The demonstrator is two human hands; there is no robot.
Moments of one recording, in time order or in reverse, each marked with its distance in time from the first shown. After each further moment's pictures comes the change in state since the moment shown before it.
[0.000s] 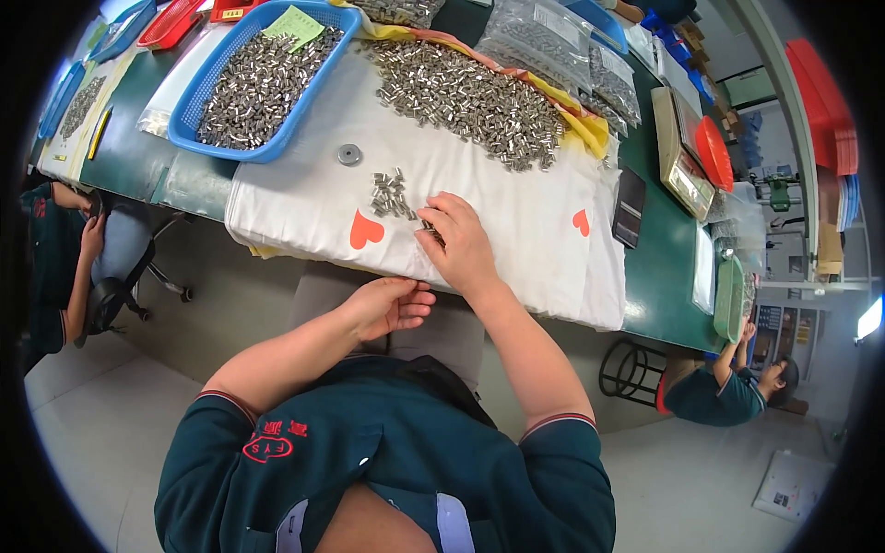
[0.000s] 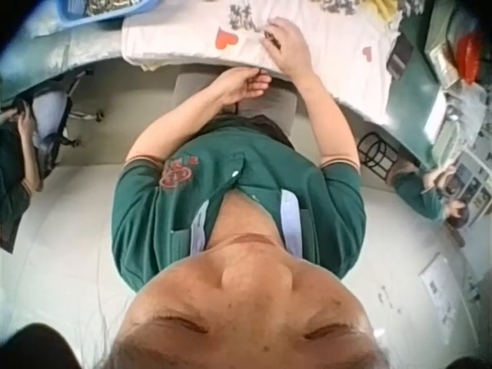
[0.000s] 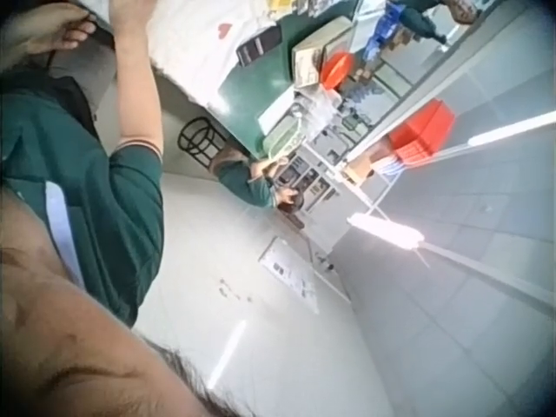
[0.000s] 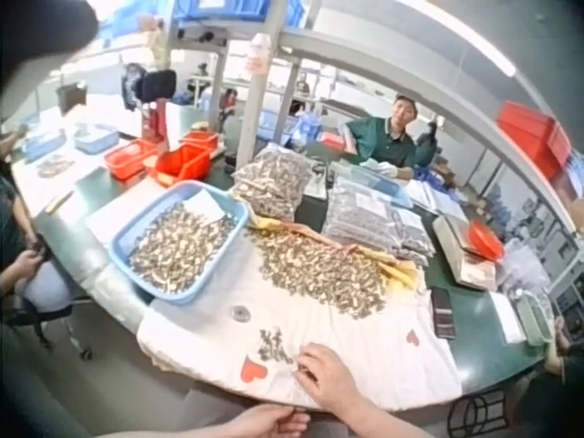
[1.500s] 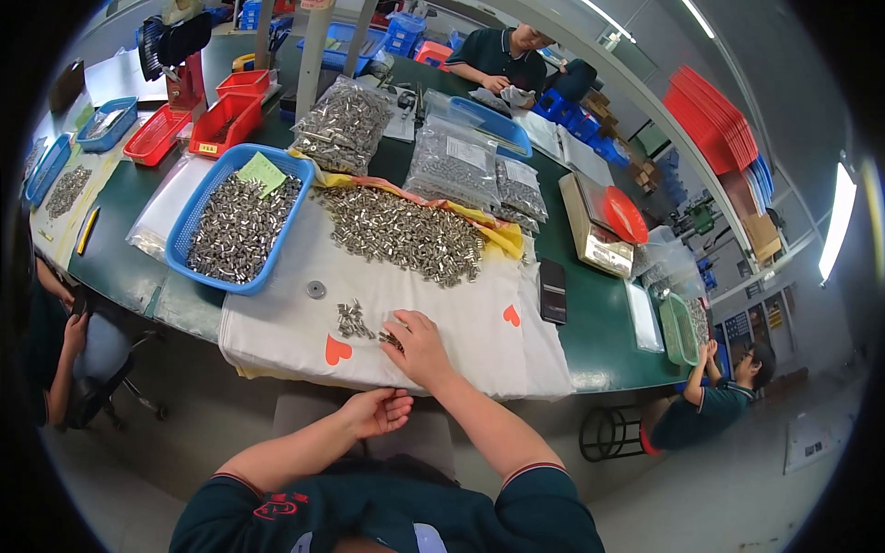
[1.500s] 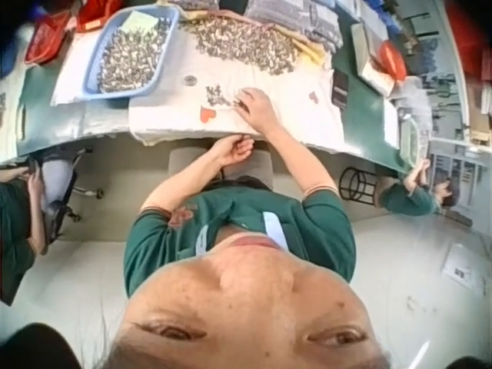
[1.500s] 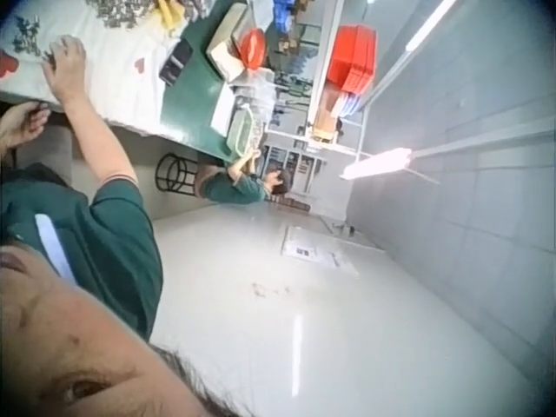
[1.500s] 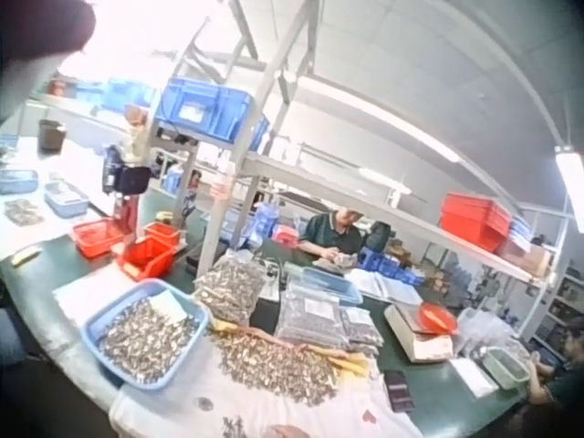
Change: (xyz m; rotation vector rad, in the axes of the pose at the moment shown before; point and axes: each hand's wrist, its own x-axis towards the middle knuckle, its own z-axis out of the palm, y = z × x) left_hand 0.033 -0.018 -0.004 -0.213 -0.090 -0.109; right_hand -0.001 -0.001 -0.008 -0.165 0.075 -0.063
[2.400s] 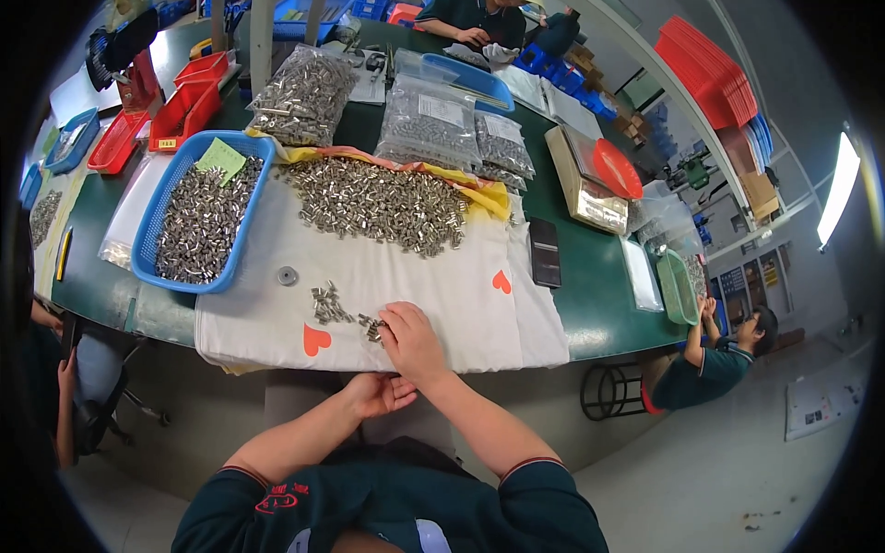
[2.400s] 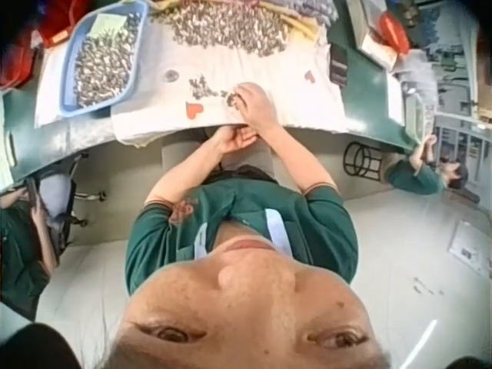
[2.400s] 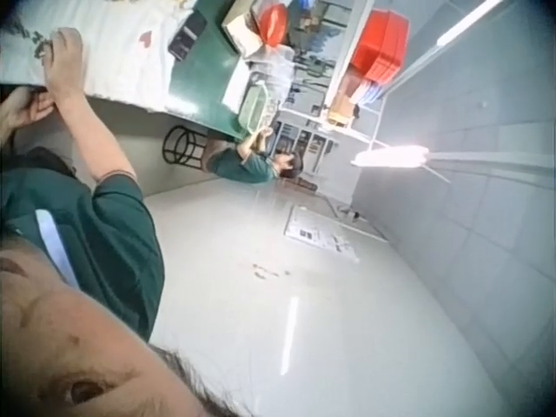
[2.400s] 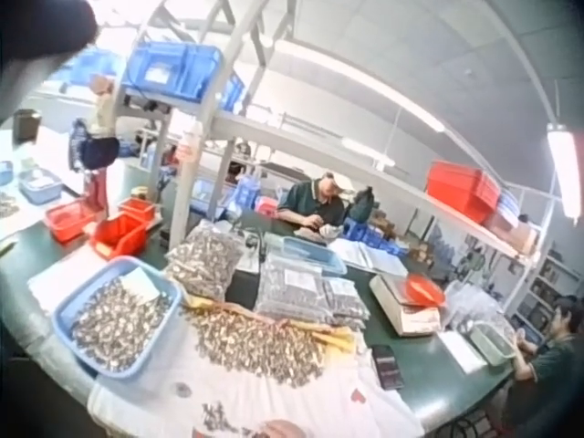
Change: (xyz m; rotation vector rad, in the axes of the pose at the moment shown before) left_hand 0.034 -0.001 -0.003 -0.101 -0.236 -0.121; right_hand -0.020 -0.007 0.001 0.067 0.097 0.176
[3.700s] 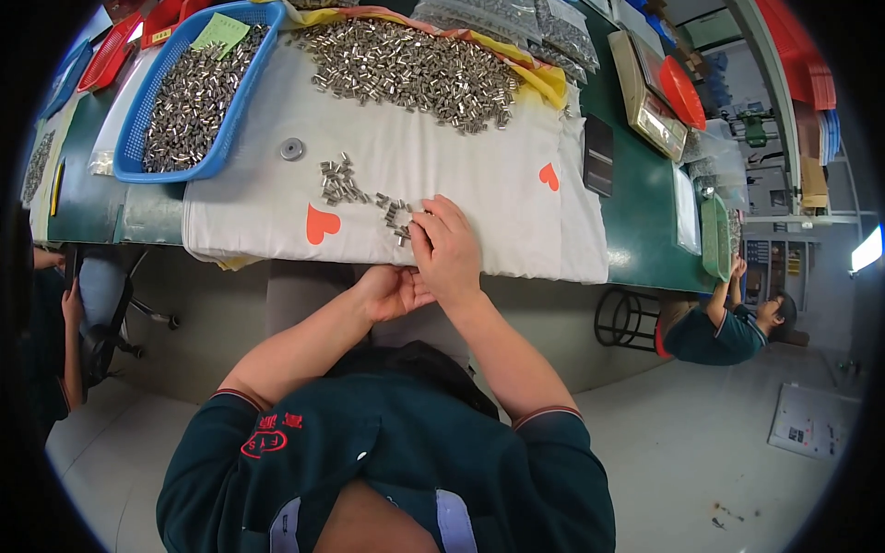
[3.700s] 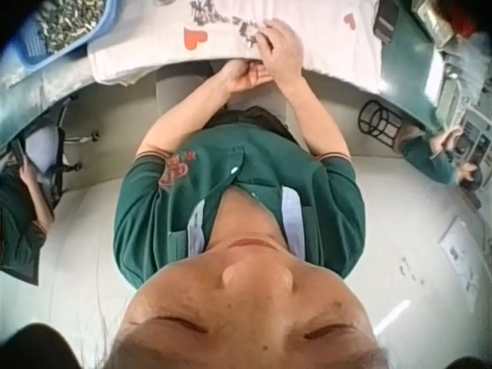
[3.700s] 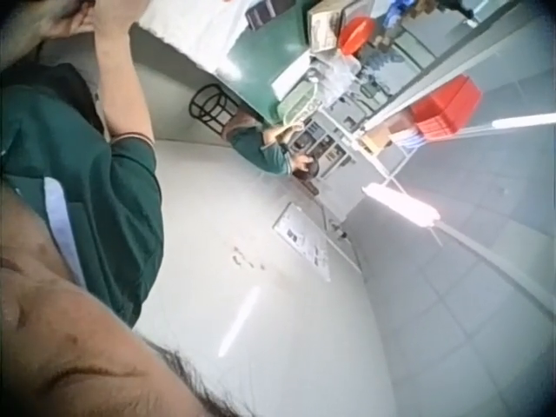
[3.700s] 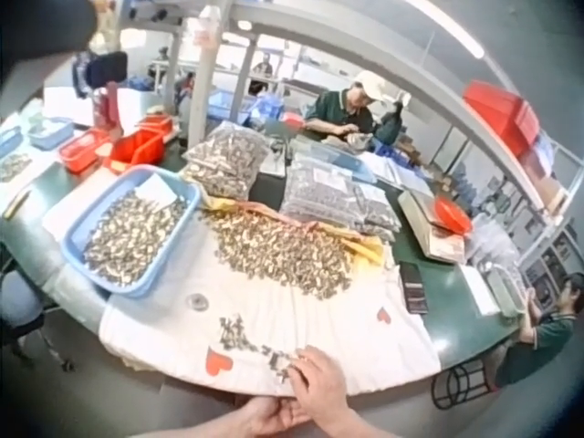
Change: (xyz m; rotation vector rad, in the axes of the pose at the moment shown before) left_hand -0.005 0.000 0.030 0.023 0.096 0.075; right_hand -0.020 -0.005 -0.004 -0.031 0.028 0.163
